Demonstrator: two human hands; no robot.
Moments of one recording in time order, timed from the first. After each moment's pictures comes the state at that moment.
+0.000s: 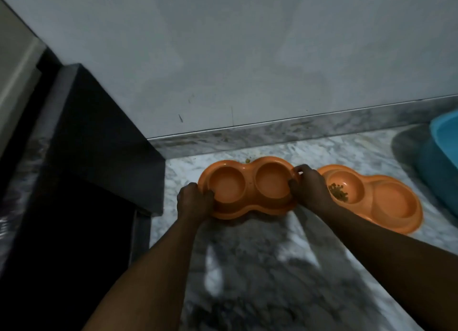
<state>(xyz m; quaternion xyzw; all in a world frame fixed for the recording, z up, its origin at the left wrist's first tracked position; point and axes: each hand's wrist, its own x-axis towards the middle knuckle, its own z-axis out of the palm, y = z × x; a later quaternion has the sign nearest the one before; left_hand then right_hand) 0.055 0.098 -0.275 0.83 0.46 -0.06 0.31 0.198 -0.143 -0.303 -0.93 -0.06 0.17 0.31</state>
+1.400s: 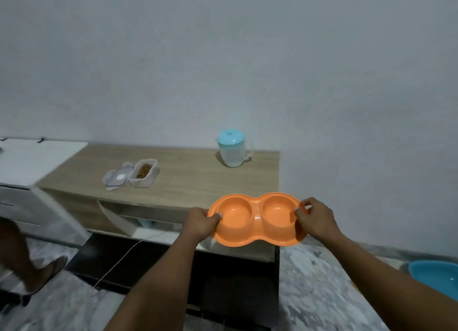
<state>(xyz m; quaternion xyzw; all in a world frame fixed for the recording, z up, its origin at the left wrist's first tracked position) -0.424 0.216 0.587 0.74 0.49 0.10 0.45 -0.217 -0.009 0.573 -0.88 -0.20 0.16 0.40</state>
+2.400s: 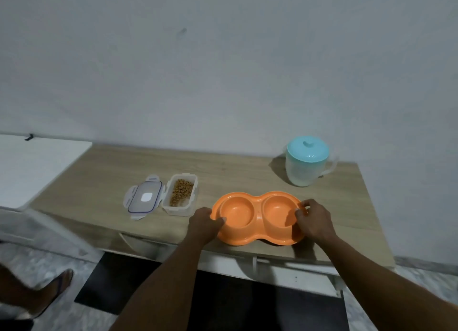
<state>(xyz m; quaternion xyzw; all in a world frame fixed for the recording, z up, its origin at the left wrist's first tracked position) -0.438 0.550 0.522 0.79 0.49 0.01 0.37 -0.232 0.339 0.503 -0.91 -0.17 0.15 0.34</state>
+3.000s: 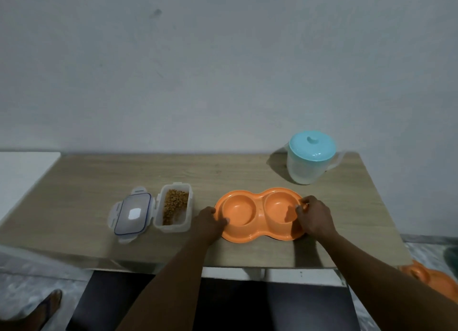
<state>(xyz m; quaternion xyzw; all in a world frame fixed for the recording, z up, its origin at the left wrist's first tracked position) -0.394 0.607 0.484 0.82 0.44 -0.05 0.37 -0.211 0.380 0.477 -0.93 -0.12 0.15 0.30</state>
